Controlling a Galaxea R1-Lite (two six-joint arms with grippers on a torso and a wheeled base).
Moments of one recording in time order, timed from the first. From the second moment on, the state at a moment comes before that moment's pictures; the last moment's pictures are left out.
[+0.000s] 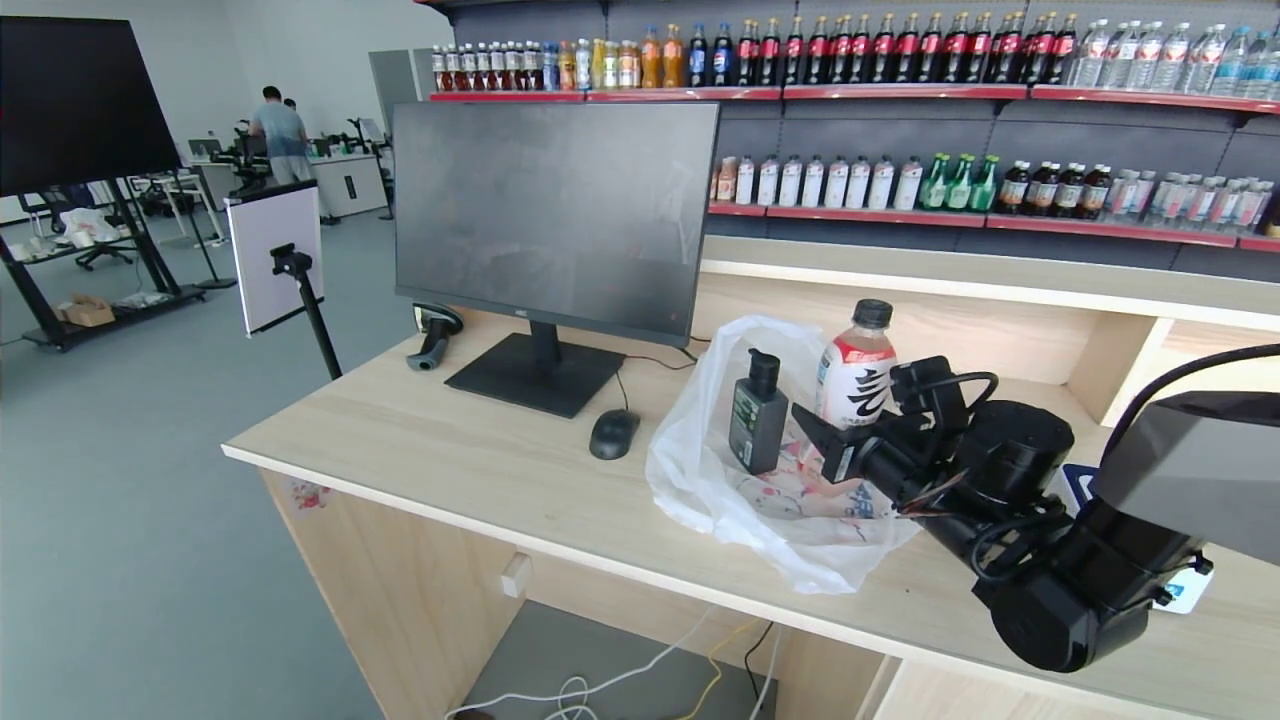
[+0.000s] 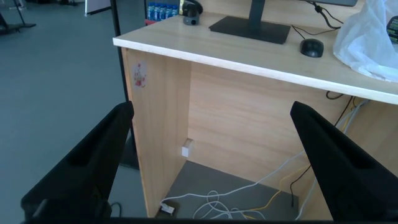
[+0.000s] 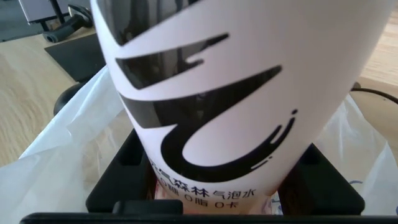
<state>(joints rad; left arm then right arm) 0.00 0.00 0.00 -0.01 0.00 0.01 0.32 2.17 -0.65 -1.57 0.06 0.00</state>
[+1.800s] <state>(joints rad) 0.00 0.00 0.00 0.00 0.00 0.01 0.35 2.20 -0.56 -1.58 0.06 -0.01</state>
